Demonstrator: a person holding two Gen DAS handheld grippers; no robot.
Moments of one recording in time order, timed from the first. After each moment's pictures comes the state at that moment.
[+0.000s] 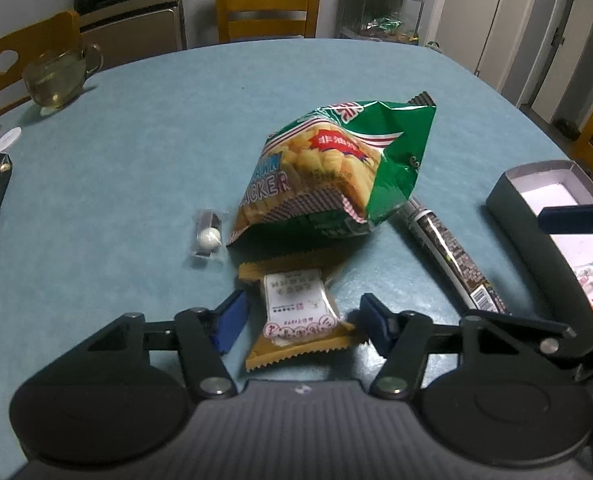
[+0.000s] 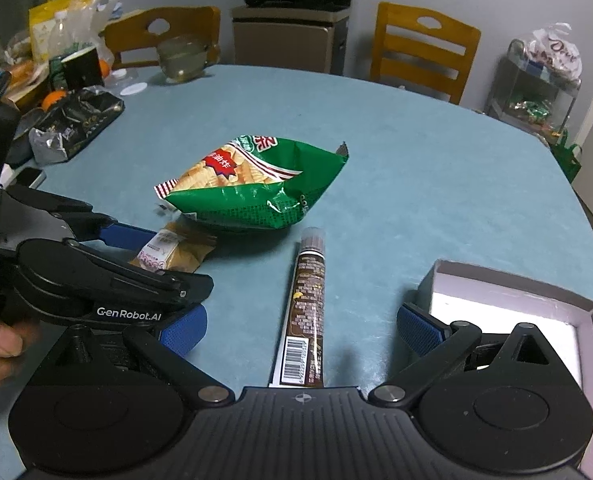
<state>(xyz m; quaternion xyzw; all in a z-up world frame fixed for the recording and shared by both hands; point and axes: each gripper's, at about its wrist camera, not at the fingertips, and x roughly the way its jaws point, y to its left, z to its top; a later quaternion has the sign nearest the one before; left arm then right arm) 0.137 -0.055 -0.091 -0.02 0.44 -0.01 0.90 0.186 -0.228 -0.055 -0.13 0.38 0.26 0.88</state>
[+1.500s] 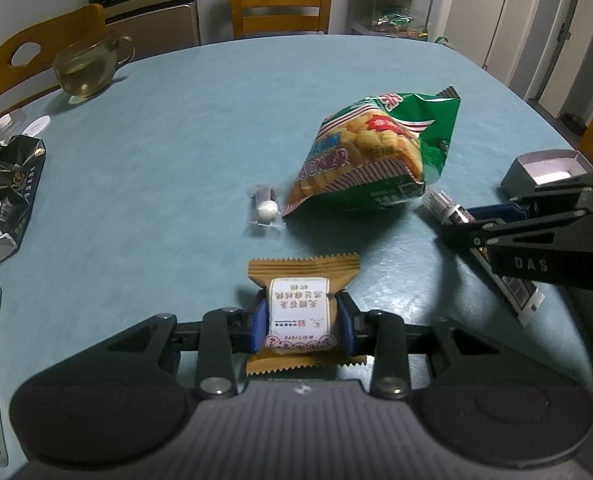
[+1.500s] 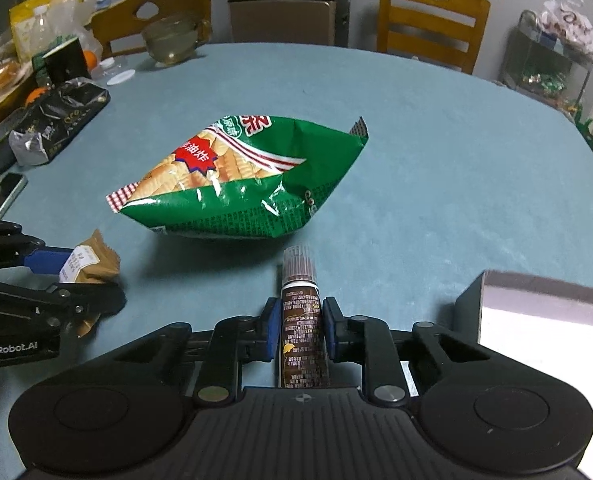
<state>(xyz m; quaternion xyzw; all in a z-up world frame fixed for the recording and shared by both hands) 0.105 -0.024 -0.082 -0.02 0.45 0.00 0.89 0.224 -0.208 -0.081 -0.11 0.42 0.27 0.86</state>
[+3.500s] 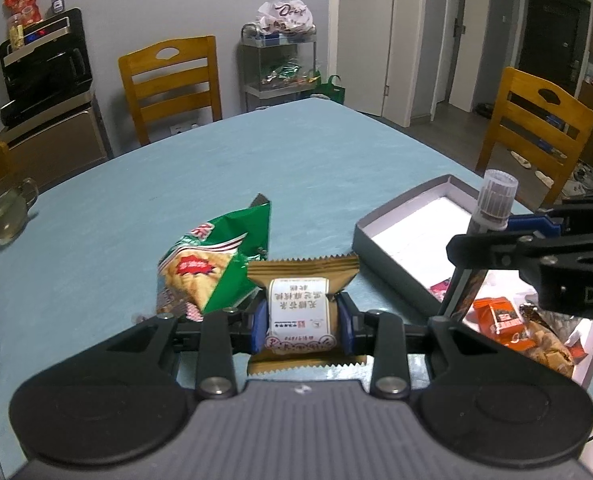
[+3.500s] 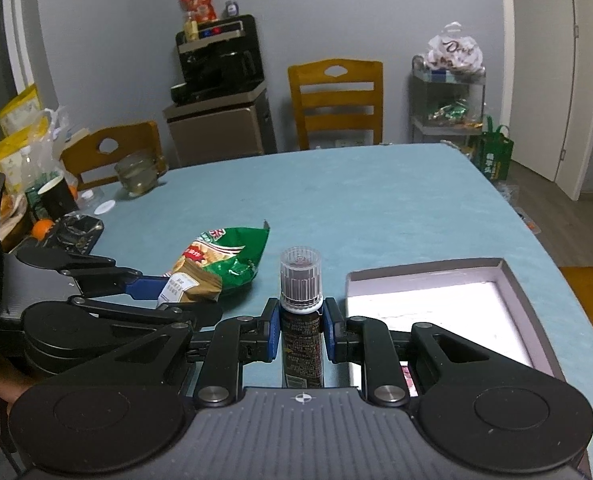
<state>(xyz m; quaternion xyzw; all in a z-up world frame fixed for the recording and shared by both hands) 0.095 -0.119 -0.004 0.06 0.36 -0.14 0.92 0.122 -0.311 0.008 0.02 0.32 0.18 0.93</state>
